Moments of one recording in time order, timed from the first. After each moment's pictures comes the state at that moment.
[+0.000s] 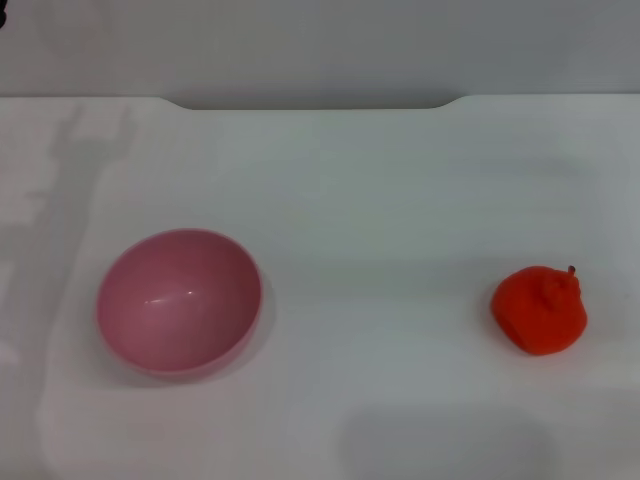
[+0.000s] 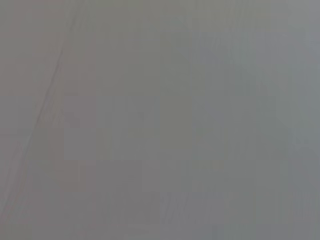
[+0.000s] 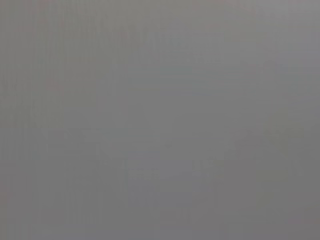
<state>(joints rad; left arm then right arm) -0.48 -2.07 1.23 0.42 0.15 1.02 -0.56 0.57 2.08 -0.96 -0.19 -0.12 -1.21 0.31</state>
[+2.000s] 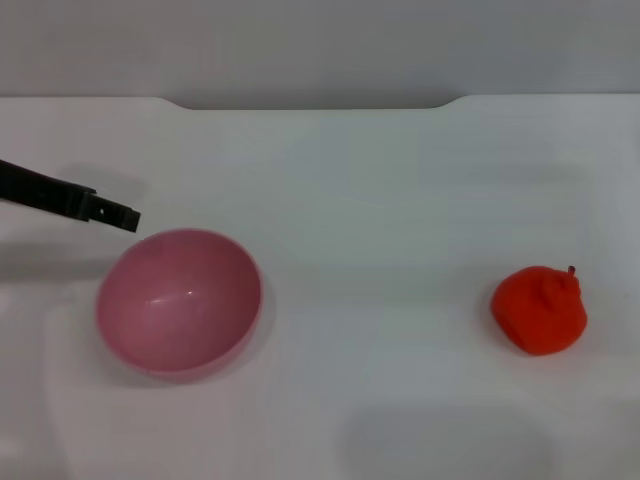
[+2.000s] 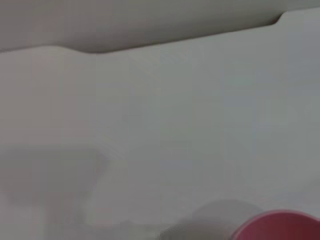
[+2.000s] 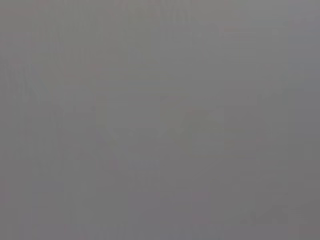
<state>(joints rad) -0.56 -1.98 0.98 1.25 2.49 1.56 -2.56 0.53 2.06 -1.08 -0.19 -0.12 -1.22 0.47</state>
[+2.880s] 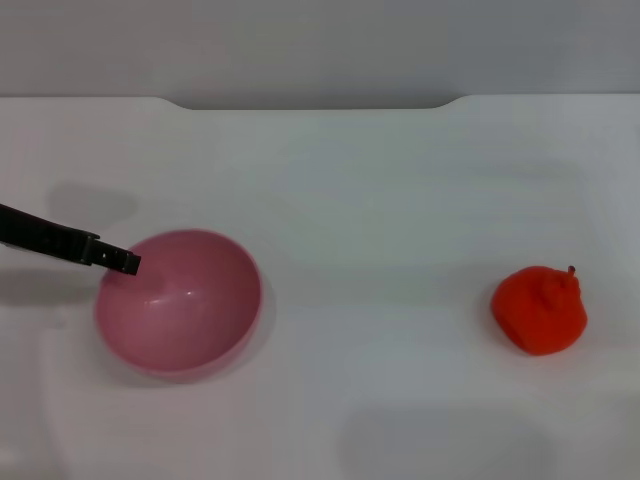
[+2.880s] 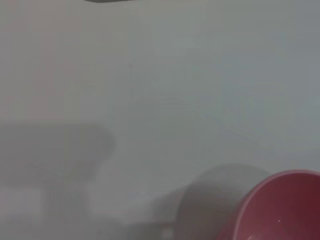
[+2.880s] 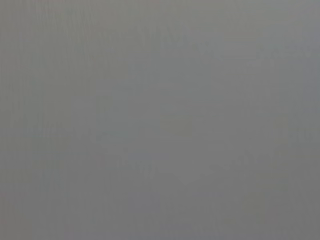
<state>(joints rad) -0.54 -2.00 0.98 1.15 2.52 1.52 -2.52 0.52 2.06 -1.09 -0.24 -0.12 -1.22 0.47</state>
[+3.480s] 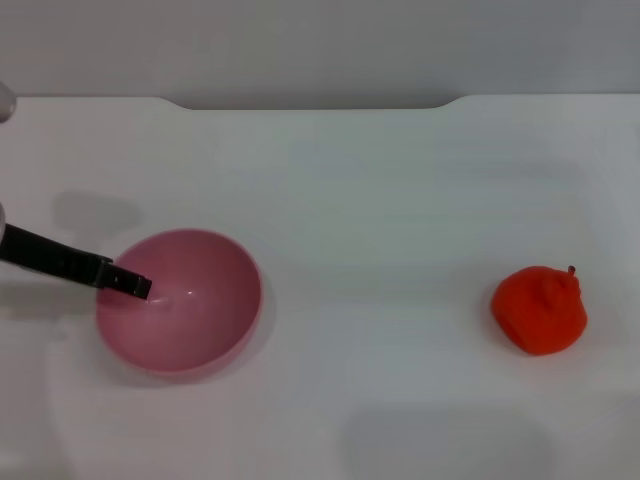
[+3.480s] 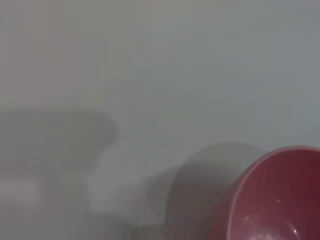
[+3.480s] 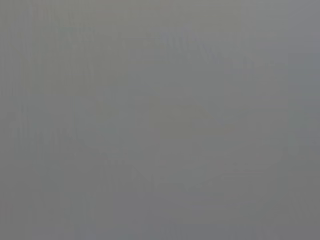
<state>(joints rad) -0.54 -2.02 0.99 1.10 2.54 1.51 -2.49 0.52 2.06 -1.09 -0.24 -0.12 -1.22 0.48</state>
